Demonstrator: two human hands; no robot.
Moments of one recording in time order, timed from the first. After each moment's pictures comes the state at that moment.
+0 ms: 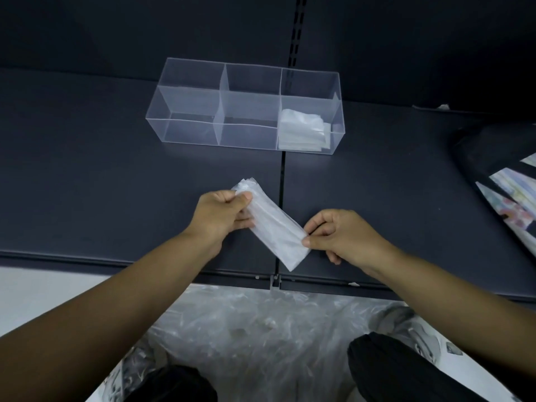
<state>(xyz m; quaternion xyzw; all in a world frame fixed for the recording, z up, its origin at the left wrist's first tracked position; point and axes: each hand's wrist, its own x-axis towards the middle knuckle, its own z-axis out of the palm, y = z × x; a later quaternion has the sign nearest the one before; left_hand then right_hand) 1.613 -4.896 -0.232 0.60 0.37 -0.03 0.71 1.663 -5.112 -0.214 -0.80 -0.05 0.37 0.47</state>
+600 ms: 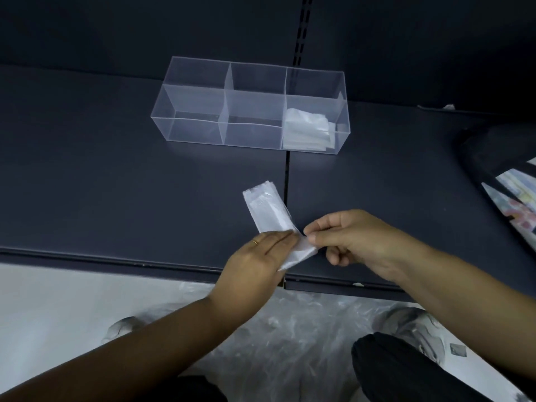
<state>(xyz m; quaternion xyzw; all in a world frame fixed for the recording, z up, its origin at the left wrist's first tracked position) 1.546 -4.946 -0.237 0.95 -0.10 0.11 0.27 1.657 -5.105 -0.175 -0.76 0.00 0.45 0.47</state>
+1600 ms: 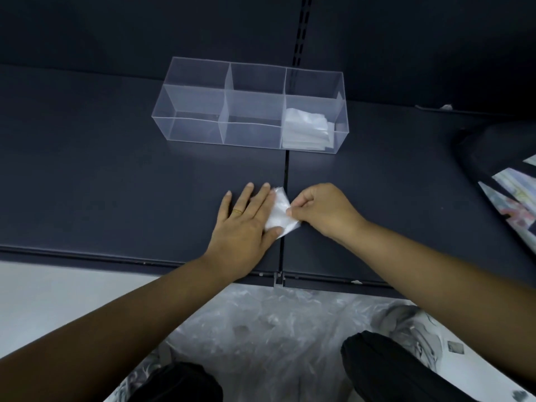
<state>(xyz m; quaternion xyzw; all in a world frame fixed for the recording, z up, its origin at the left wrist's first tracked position) 1.586 -4.914 -0.253 0.99 0.00 -0.05 0.12 1.684 -5.065 -0.211 -0.88 -0.12 0.27 0.37</state>
